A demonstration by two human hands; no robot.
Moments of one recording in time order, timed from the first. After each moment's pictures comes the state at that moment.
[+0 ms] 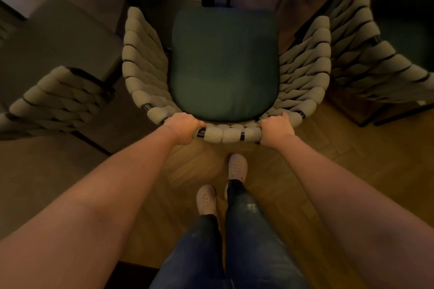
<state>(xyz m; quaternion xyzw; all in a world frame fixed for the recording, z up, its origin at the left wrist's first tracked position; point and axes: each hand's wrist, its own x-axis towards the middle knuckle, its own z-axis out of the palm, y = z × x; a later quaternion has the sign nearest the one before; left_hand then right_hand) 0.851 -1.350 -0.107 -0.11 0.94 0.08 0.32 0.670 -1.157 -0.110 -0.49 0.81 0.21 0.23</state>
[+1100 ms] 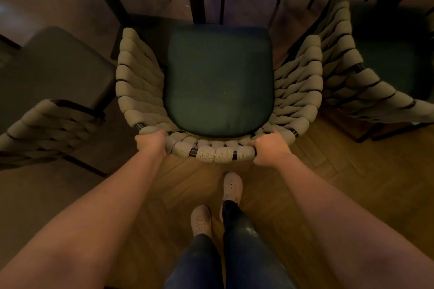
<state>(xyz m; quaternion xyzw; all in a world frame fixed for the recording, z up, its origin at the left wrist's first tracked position) 0.812 -1.368 -0.094 -0.81 0.33 0.48 -0.07 0.614 -1.158 -0.118 -0.53 0.79 0.11 0.29</state>
